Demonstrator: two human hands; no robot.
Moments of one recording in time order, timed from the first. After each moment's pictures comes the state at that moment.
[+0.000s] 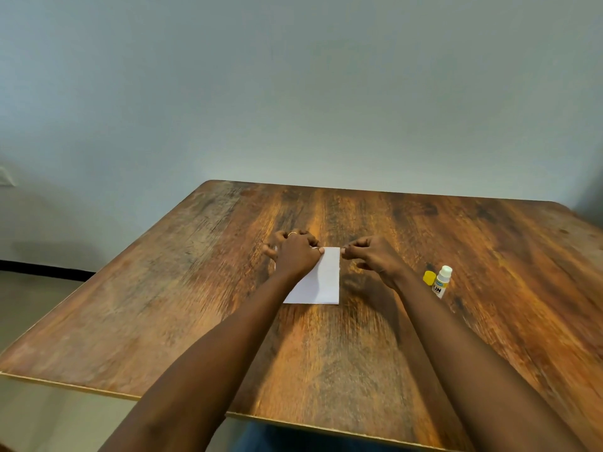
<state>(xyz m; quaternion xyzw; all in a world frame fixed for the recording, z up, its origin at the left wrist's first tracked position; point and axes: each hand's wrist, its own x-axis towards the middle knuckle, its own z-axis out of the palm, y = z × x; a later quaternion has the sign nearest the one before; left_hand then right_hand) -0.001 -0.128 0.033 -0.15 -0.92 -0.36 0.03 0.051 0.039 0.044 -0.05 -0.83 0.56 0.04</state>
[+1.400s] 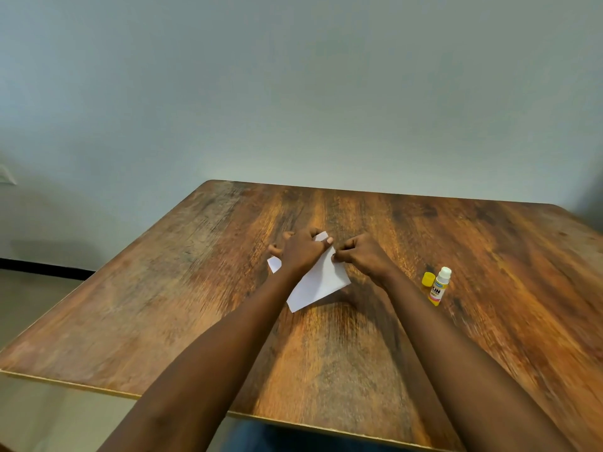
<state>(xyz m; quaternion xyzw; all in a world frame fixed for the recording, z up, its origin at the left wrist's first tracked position) 0.010 -0.118 0.047 -0.13 -0.87 -0.48 0.00 0.045 0.019 0.048 -0.04 -0.87 0.49 0.05</state>
